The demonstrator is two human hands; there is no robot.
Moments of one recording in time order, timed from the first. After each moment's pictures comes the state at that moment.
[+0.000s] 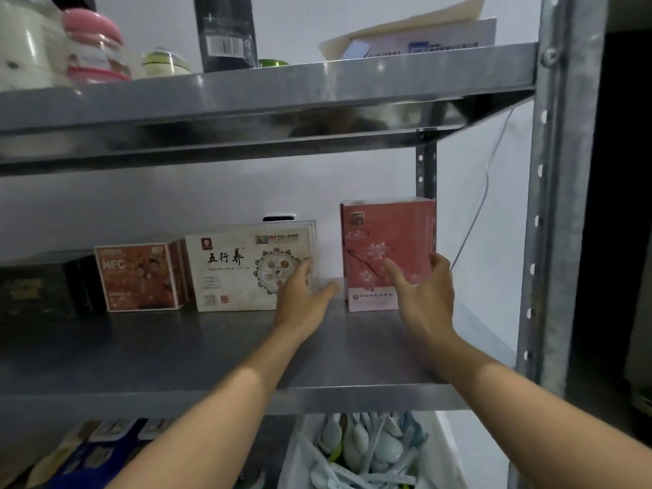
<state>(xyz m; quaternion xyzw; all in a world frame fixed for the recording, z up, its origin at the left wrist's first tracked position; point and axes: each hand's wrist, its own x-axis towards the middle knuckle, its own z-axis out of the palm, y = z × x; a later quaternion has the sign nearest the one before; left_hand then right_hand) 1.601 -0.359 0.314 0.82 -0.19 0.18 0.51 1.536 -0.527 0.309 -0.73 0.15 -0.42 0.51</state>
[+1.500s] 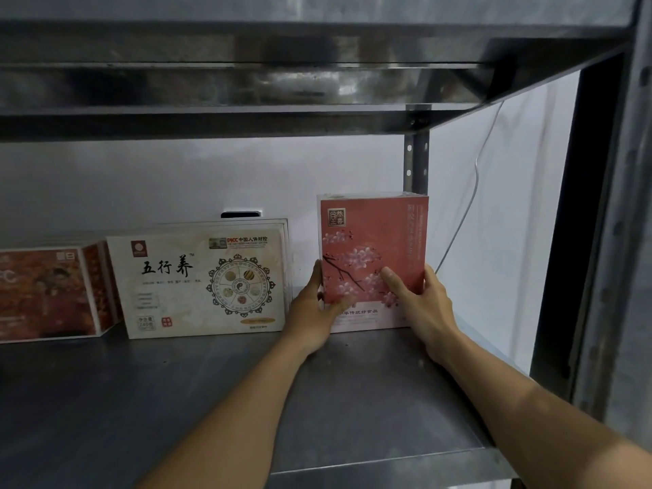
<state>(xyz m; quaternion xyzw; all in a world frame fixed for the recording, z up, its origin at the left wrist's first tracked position) 1.687 -0.419 0.283 0.76 -0.31 0.06 0.57 1.609 -0.581 0.289 -0.72 0.11 -0.38 0.56</state>
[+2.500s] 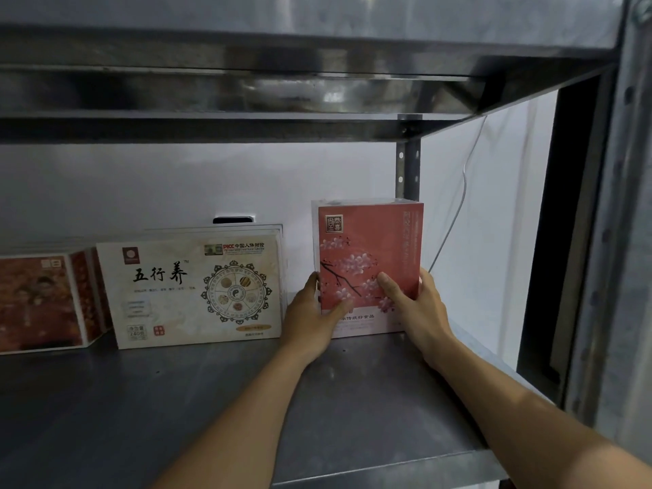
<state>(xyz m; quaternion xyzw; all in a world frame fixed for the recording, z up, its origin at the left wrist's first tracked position) 1.677 -0.416 0.287 0.79 -0.30 0.09 0.53 1.608 -0.577 0.290 -0.74 0.11 -0.38 0.54</state>
